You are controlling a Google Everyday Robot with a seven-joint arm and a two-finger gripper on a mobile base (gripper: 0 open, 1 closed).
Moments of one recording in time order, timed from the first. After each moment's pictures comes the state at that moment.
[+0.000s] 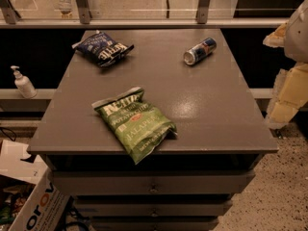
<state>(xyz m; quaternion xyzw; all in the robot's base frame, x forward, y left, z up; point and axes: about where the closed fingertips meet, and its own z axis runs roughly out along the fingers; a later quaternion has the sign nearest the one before) 0.438 -0.217 0.976 -0.60 0.78 -0.03 0.16</state>
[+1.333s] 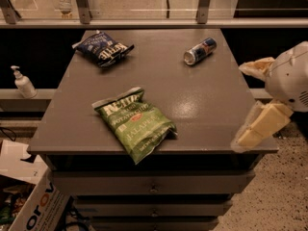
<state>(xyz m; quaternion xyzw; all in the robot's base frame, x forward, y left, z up) 0.427 -0.171 0.926 -0.58 0.75 0.10 0.29</state>
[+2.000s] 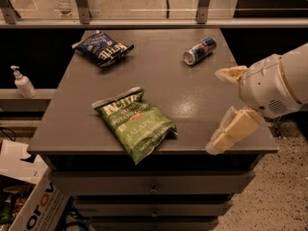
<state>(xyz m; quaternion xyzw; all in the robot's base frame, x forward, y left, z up) 0.434 -0.129 0.908 -0.58 0.73 0.14 0.33</state>
